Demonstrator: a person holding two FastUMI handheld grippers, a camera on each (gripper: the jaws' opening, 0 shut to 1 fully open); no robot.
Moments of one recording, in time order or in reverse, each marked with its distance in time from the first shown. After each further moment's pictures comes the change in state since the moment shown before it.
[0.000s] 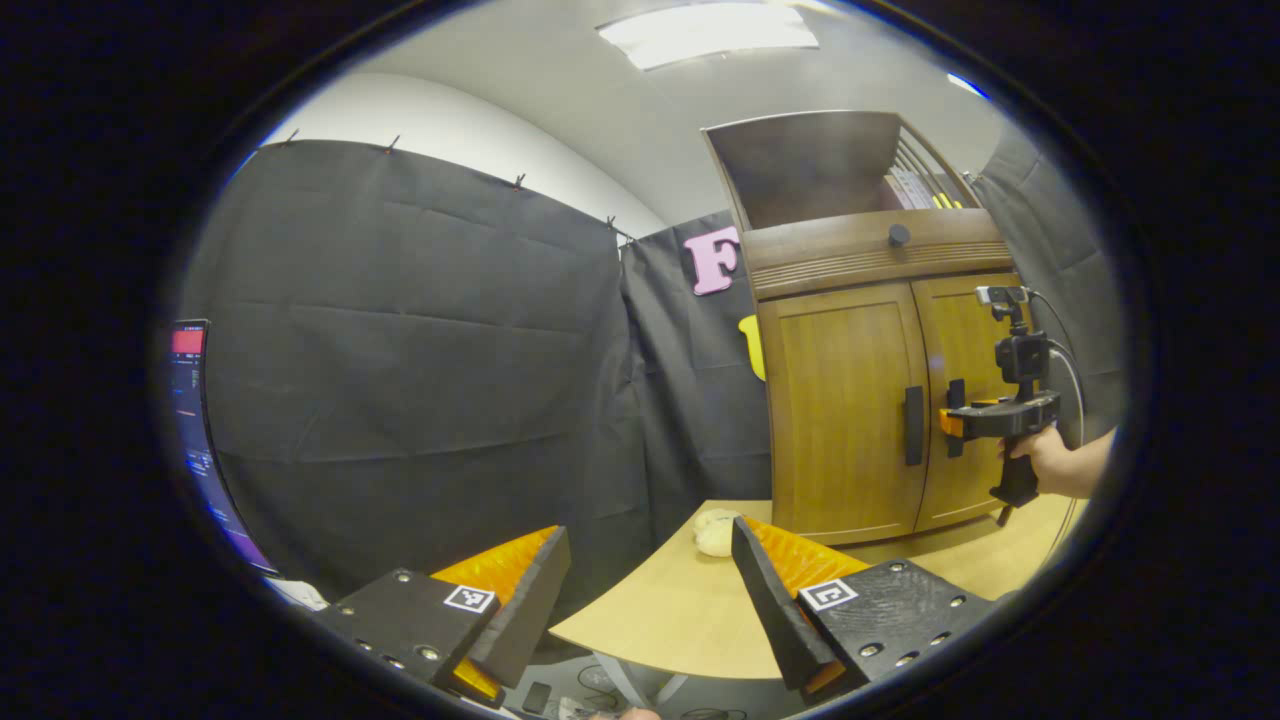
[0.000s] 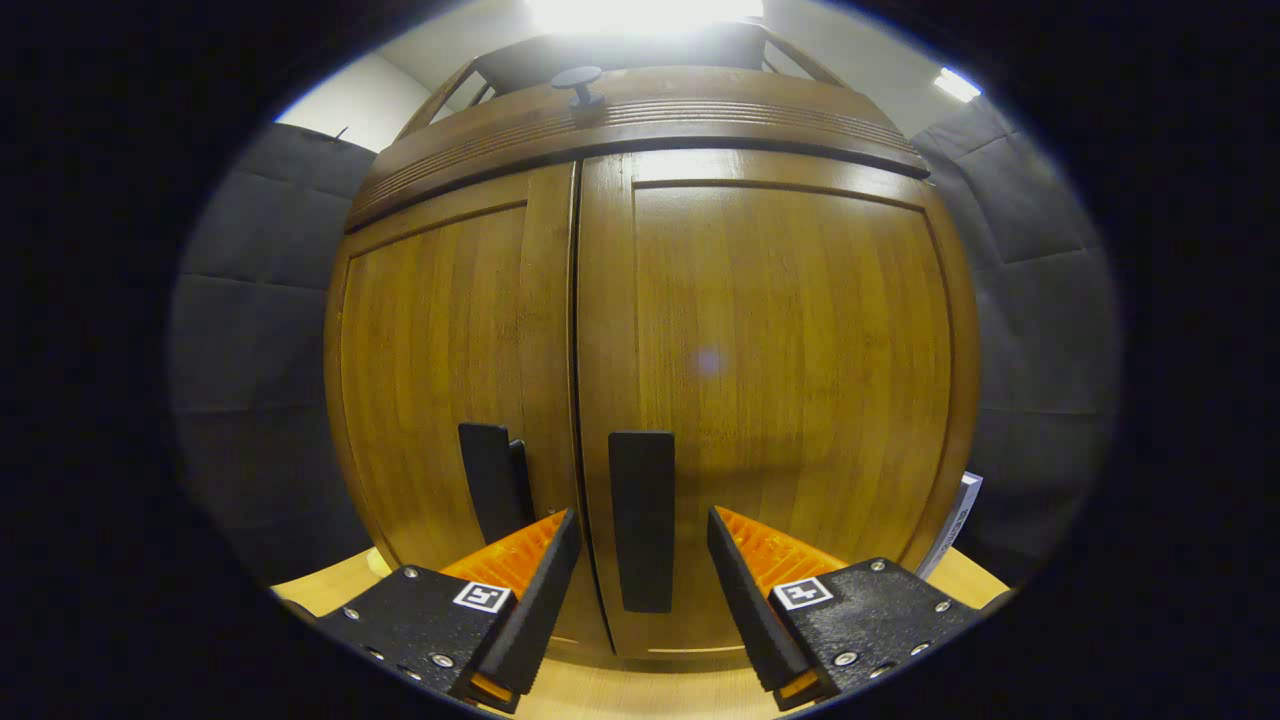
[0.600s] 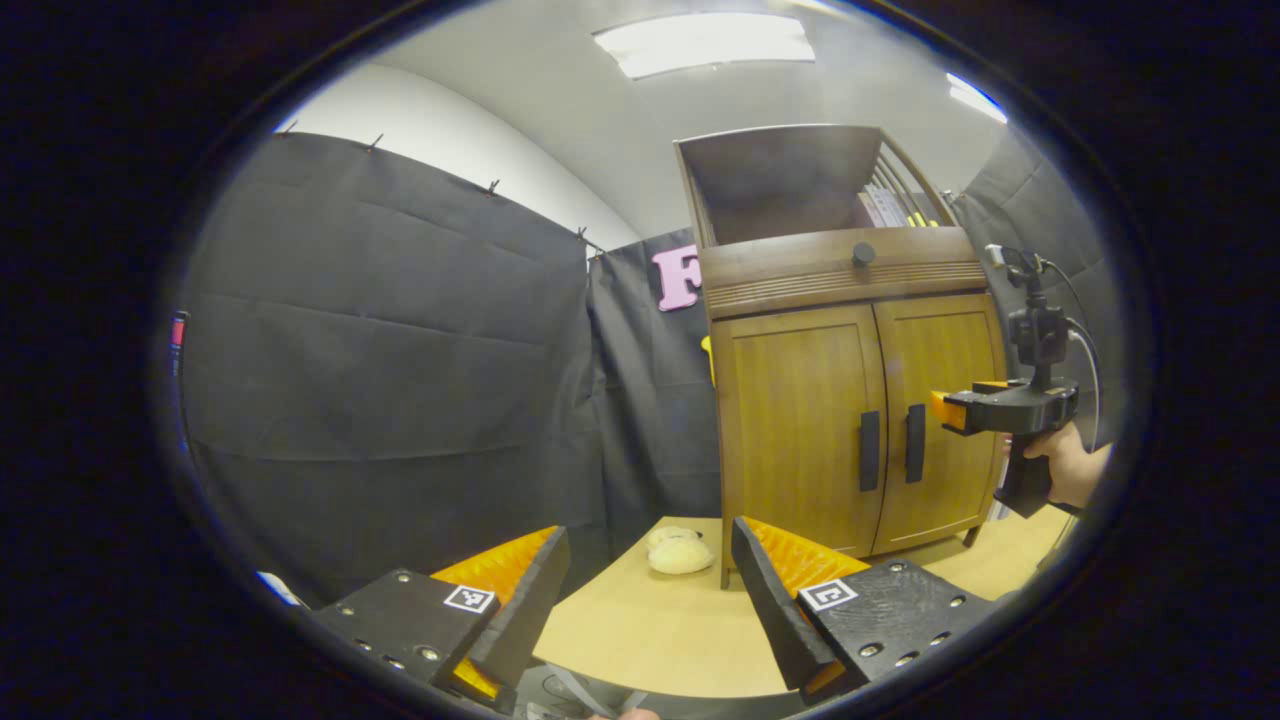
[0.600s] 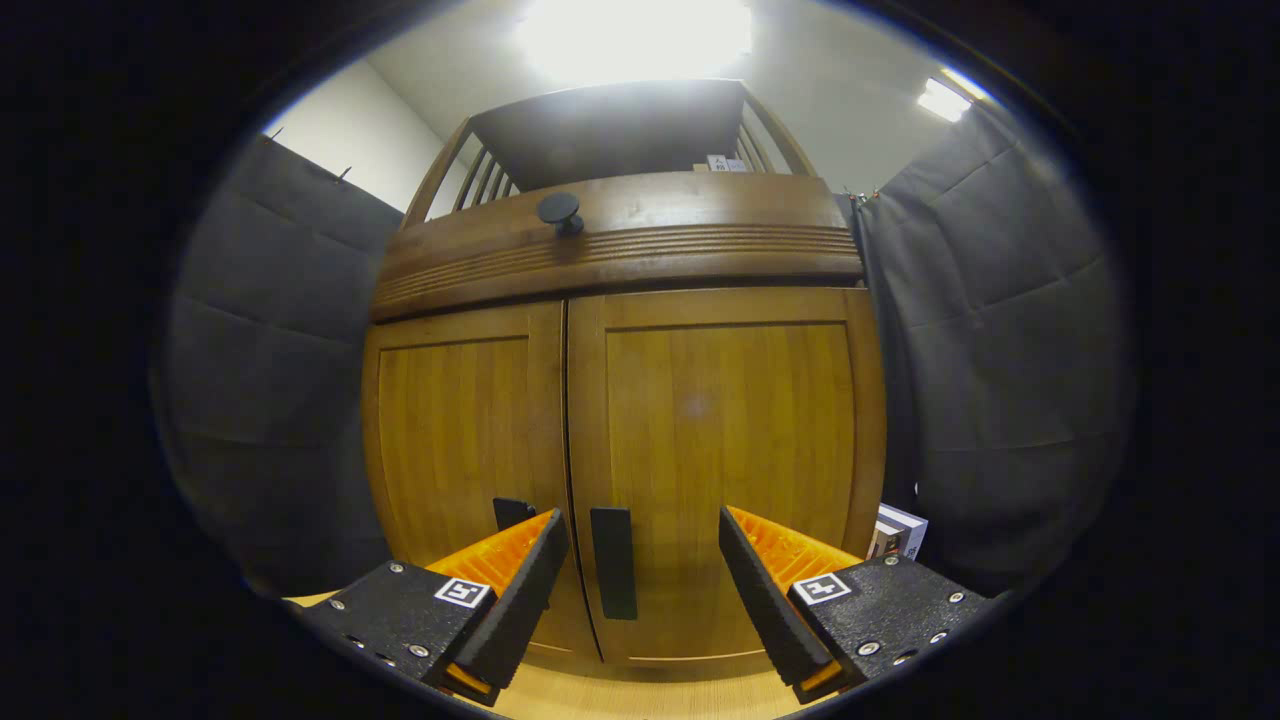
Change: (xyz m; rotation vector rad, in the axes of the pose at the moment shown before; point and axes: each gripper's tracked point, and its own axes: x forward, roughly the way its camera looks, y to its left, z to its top) left arm 0.009 -0.053 0.013 -0.033 -0.045 -0.089; right arm -0.064 -0.013 0.062 -0.019 -0.152 -0.023
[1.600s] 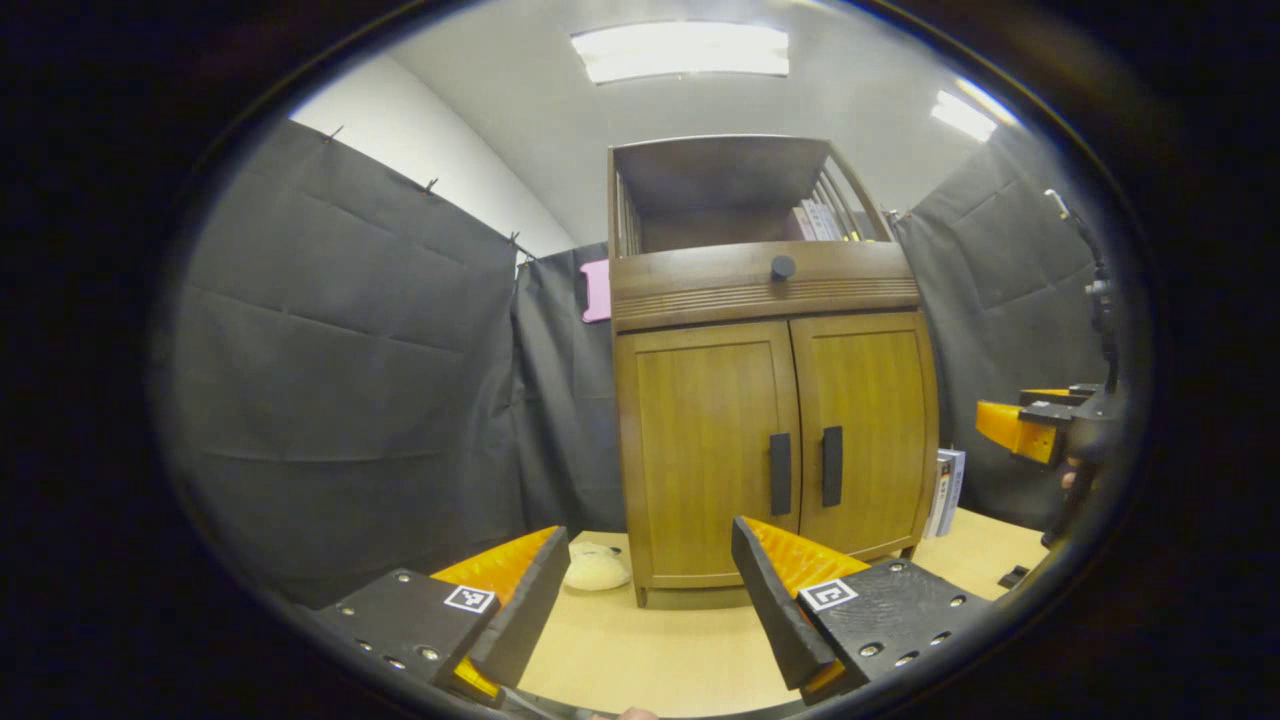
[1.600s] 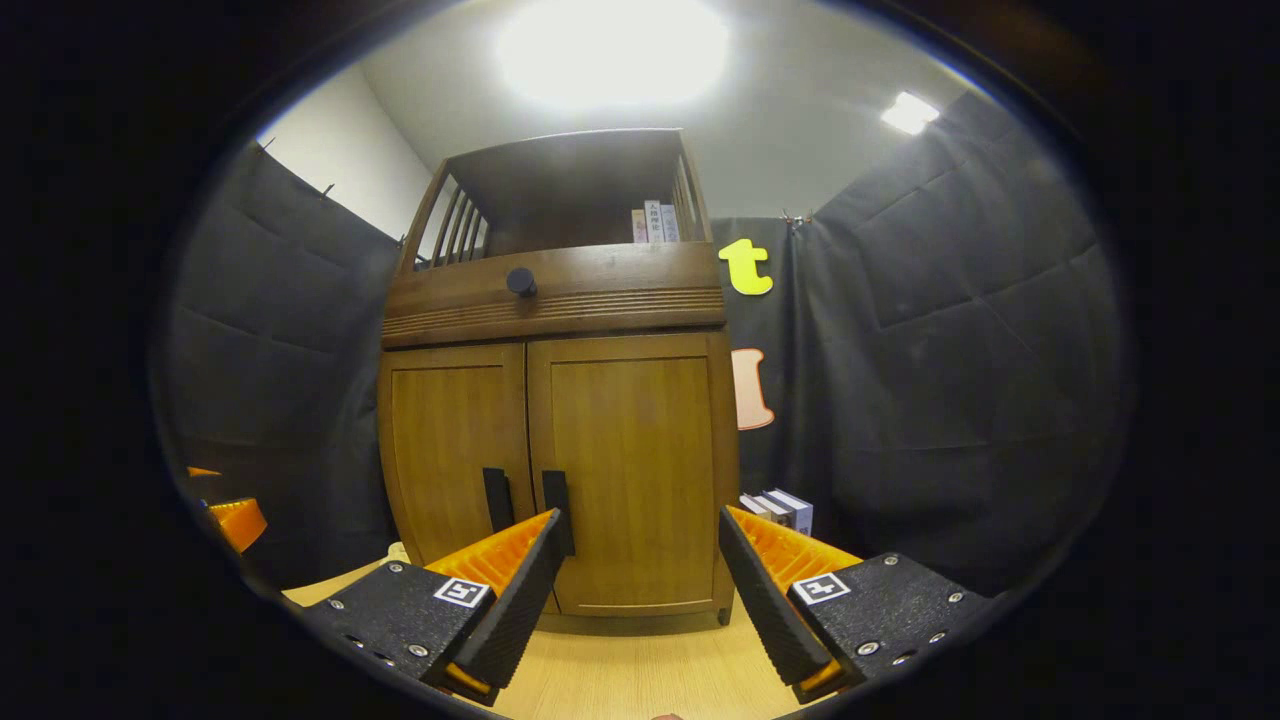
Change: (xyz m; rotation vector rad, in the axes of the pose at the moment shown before) left arm 0.024 -0.101 0.011 -0.038 -0.049 -0.223; right arm -0.162 -0.051 0.030 0.010 -0.033 -0.120
